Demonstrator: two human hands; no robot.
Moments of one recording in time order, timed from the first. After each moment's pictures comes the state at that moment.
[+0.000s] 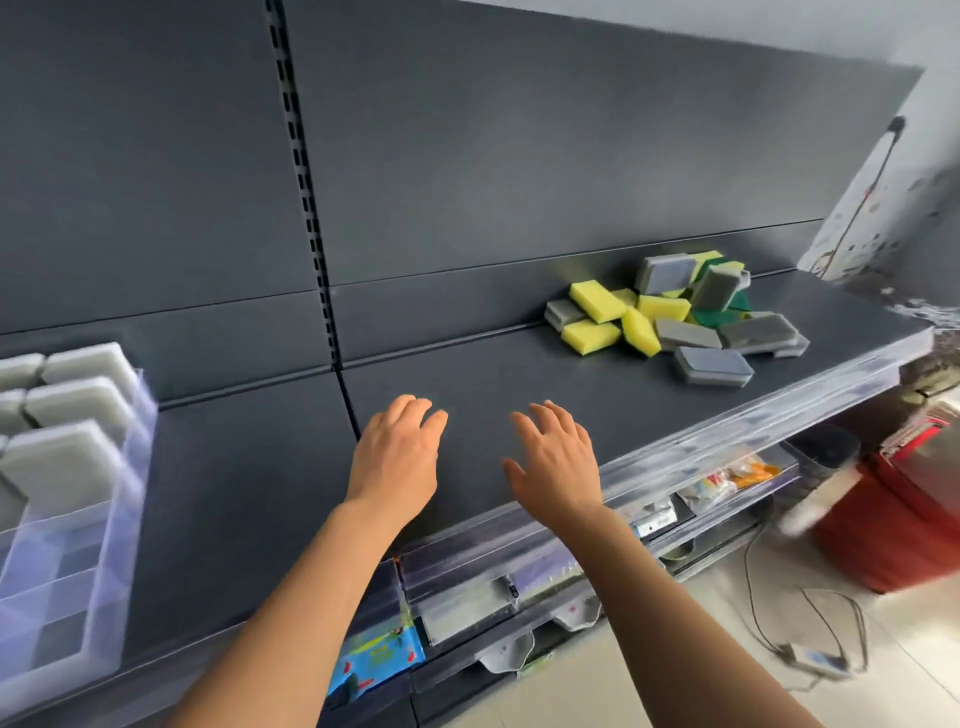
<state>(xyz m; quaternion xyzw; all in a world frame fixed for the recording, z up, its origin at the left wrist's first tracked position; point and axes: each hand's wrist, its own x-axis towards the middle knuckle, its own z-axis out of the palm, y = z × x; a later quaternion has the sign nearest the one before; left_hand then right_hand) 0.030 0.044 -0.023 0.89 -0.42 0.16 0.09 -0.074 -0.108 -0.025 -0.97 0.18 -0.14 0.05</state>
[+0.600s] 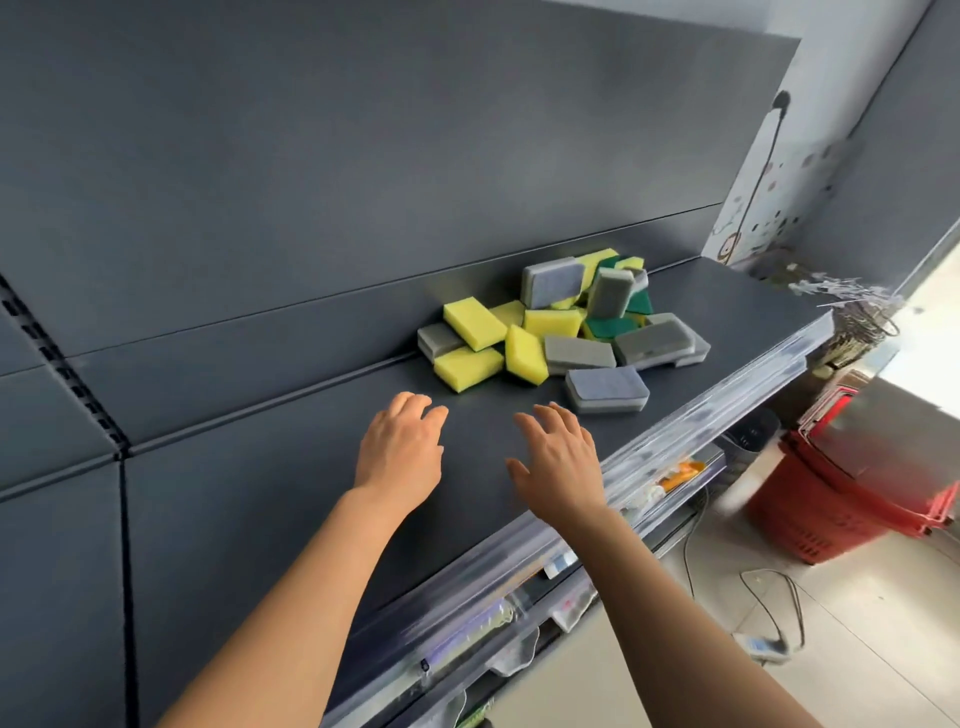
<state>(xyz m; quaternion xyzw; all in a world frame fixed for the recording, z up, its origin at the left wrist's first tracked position) 0.039 -0.185 -0.034 0.87 -0.47 0.10 0.12 -0.094 -0.311 -0.032 -0.95 0.29 -0.10 0.06</state>
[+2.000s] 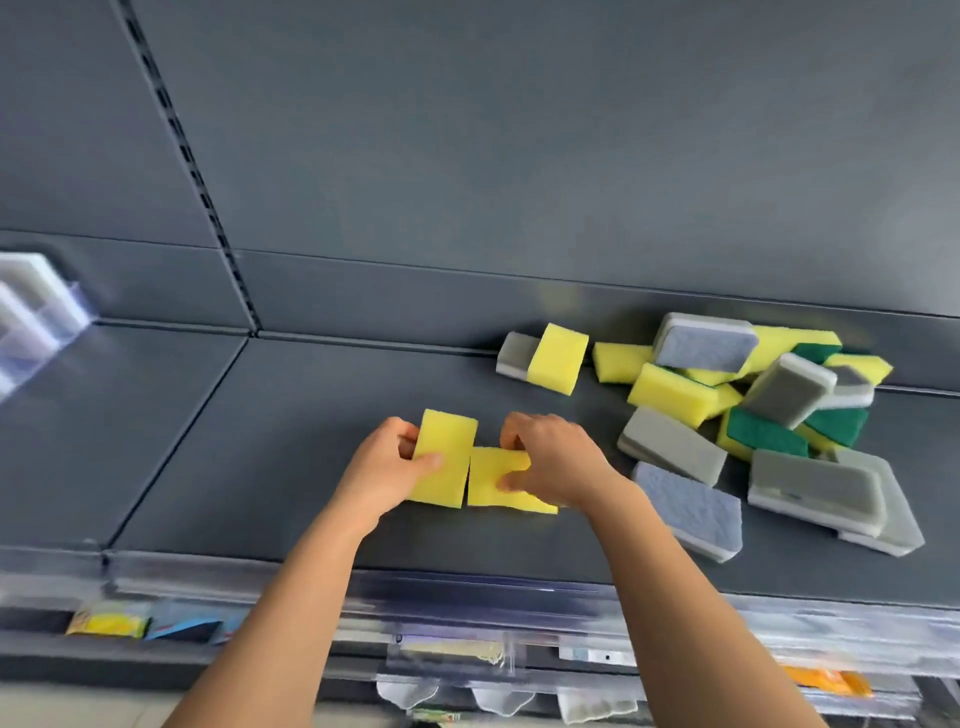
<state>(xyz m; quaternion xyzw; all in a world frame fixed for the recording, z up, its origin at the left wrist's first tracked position) 0.008 -0.212 -0.045 0.85 0.05 -0.12 0.50 -0.005 -0.410 -0.012 -0.98 -0.10 0.09 0.12</state>
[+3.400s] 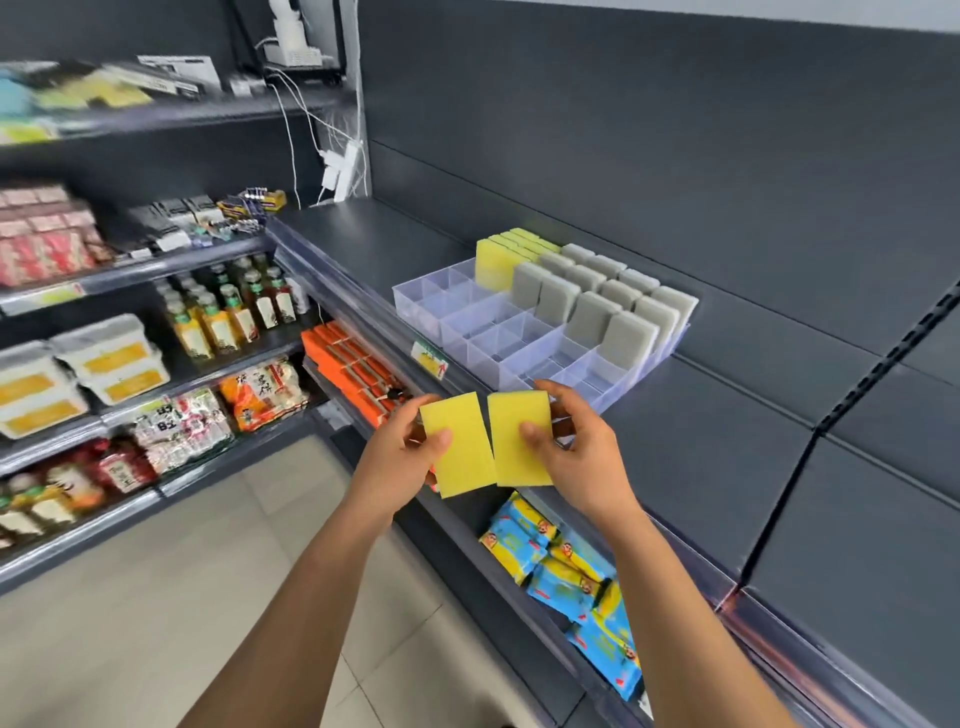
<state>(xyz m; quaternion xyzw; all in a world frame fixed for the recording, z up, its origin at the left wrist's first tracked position) -0.192 0.311 -0.012 0.71 0.27 0.20 0.62 -0.070 0.155 -0.006 -0.78 -0.33 0.05 0.53</state>
